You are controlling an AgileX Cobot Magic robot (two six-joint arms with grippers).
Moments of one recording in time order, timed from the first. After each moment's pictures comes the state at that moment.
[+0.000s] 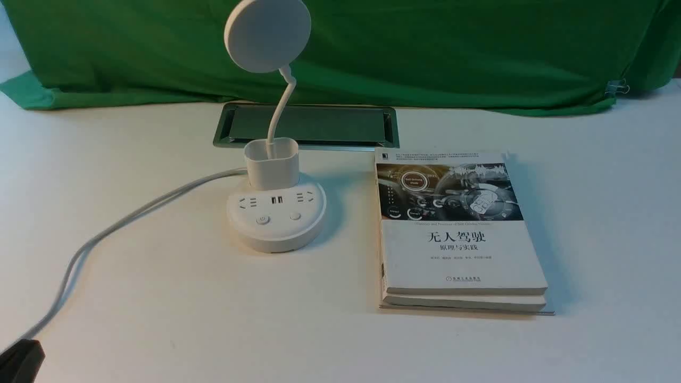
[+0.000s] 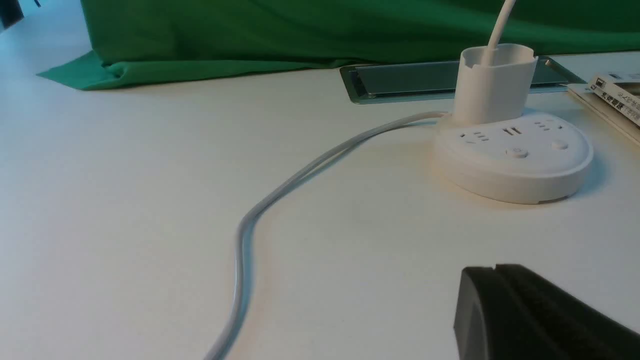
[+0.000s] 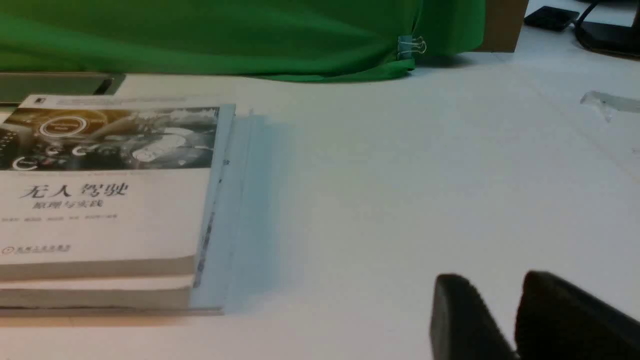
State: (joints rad) right arm -0.05 0.00 0.01 -0.05 0.25 0.03; left arm -0.13 0.00 0.00 -0.06 0.26 0.07
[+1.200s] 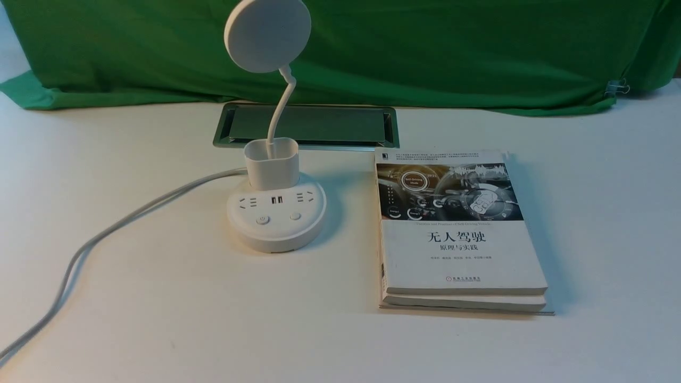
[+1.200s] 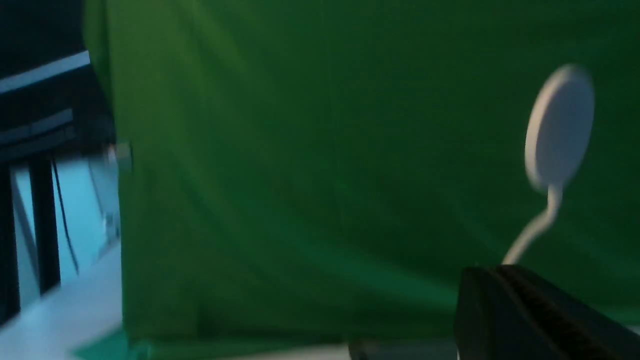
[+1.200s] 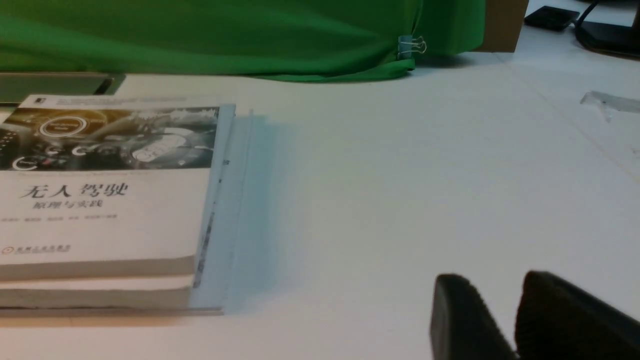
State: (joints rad) right arm -0.05 0.00 0.01 -0.05 0.25 0.03; left arm -0.13 0.00 0.01 -0.05 -0.29 0.07
